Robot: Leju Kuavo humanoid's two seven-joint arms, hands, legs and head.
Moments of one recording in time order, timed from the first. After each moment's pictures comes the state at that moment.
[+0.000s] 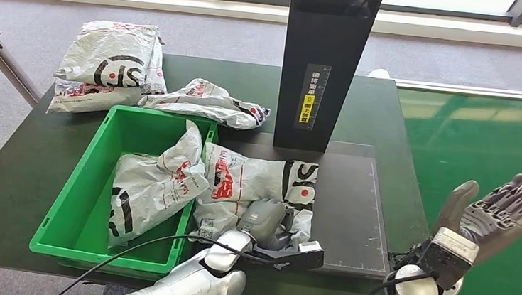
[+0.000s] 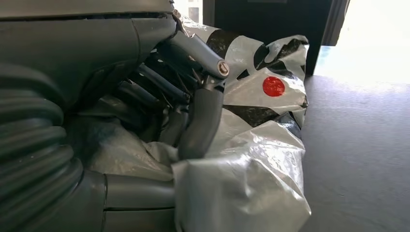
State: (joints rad) left arm -0.54 -0.36 -0.84 -0.45 -0.91 0.48 0.01; right arm -0.11 0.17 -0.13 -1.65 0.32 -0.69 -0.70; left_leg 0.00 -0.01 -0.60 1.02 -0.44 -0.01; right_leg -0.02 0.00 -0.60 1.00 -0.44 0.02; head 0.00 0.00
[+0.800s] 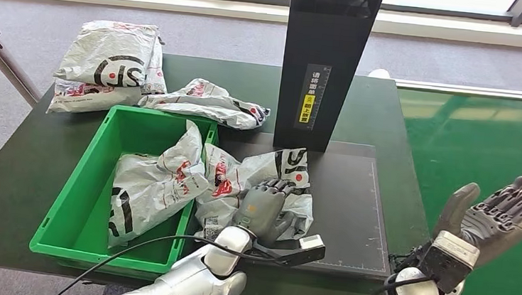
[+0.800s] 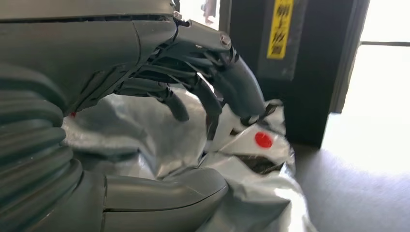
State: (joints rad) left arm -0.54 -0.36 -0.81 -0.48 -1.13 0.69 0.08; right arm -0.10 0.17 -0.12 -1.67 0.33 -0.69 -0.70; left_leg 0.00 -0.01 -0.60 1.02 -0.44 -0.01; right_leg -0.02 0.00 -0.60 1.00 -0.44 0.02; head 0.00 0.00
